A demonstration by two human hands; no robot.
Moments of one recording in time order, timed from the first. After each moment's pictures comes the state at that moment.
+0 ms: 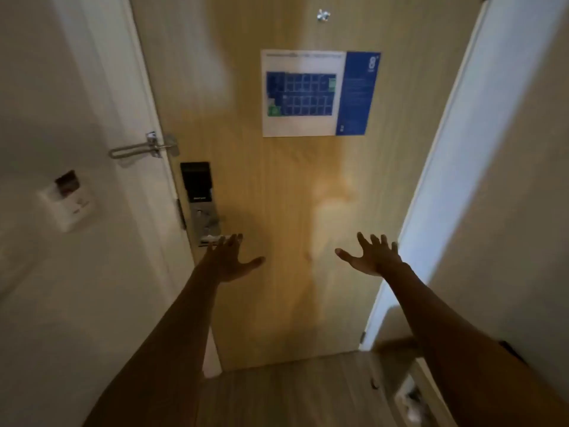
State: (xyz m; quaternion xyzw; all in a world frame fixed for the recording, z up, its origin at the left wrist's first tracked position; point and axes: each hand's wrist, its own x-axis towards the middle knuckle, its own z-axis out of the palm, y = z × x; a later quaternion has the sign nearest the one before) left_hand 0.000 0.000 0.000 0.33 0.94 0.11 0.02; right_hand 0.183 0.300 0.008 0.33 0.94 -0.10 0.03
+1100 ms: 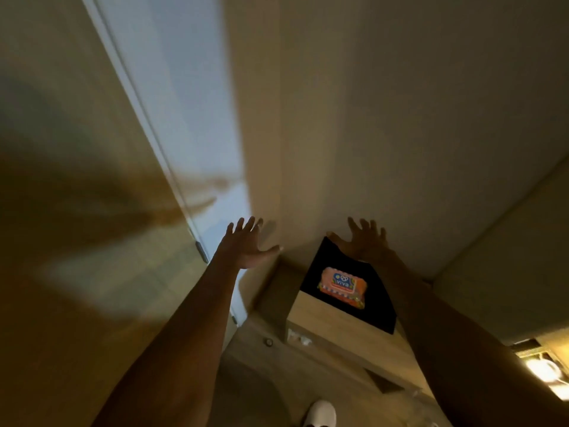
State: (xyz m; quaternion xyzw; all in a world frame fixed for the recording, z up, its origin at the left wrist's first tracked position) left_hand 0.121 0.608 -0.104 0.74 0.65 -0.02 0.13; right_hand 0.414 0.647 -0.124 0.71 0.69 -0.16 0.03
